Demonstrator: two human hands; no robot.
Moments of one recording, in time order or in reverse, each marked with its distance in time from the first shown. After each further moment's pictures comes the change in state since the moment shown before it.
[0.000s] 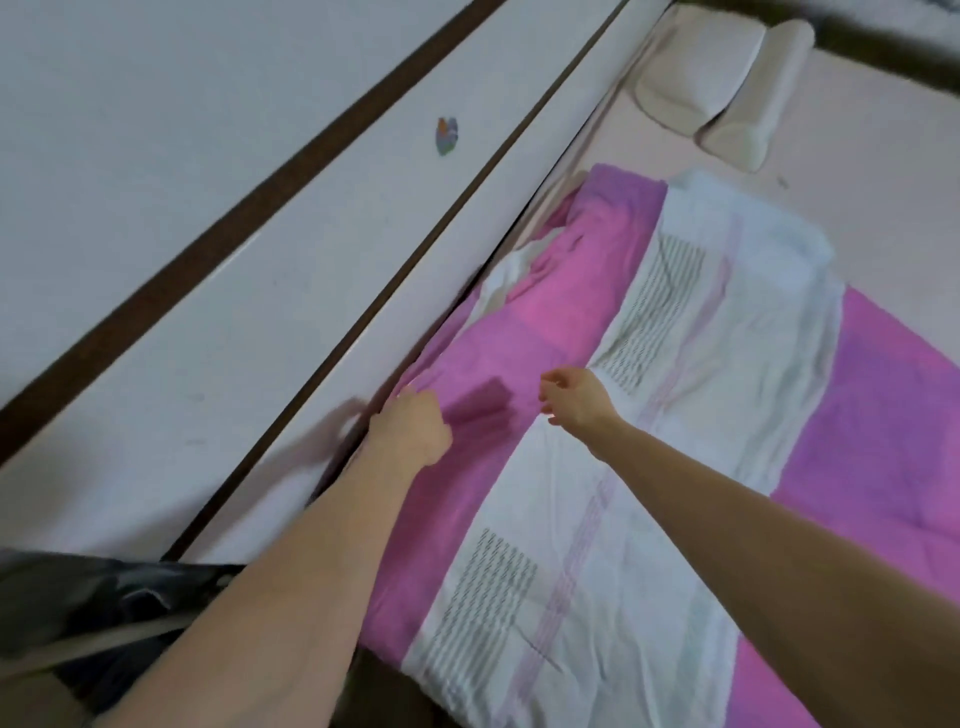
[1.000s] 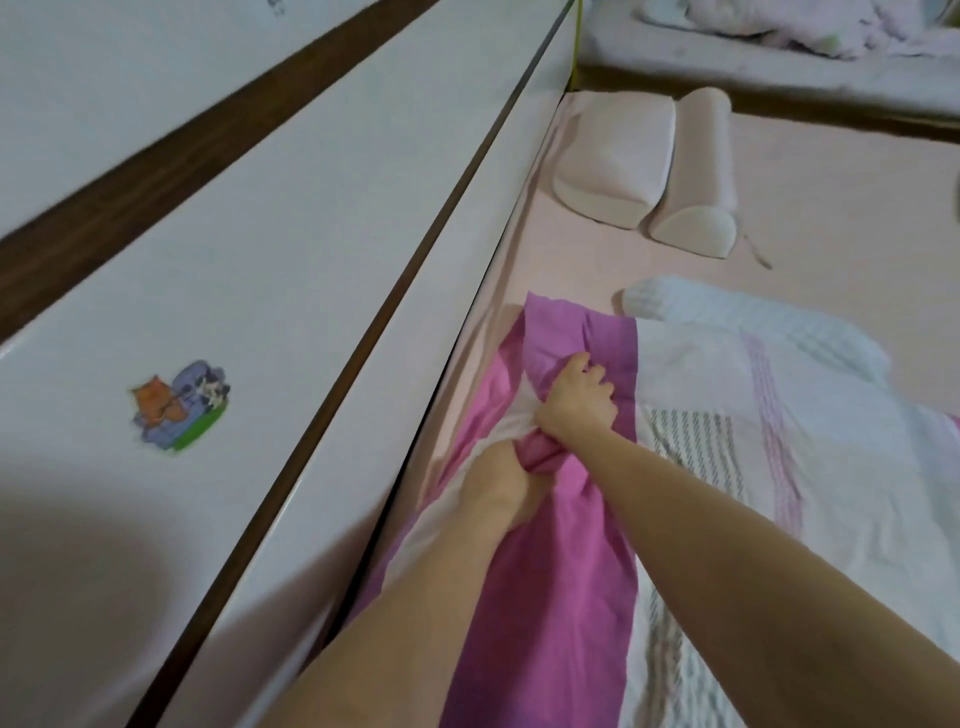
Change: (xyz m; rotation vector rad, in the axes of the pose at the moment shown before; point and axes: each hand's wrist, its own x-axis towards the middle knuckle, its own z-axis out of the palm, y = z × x) left_hand 0.355 0.195 -0.021 -0.528 0.066 0.373; right_hand 0.394 -0.030 -0.099 -0.471 0.412 0.186
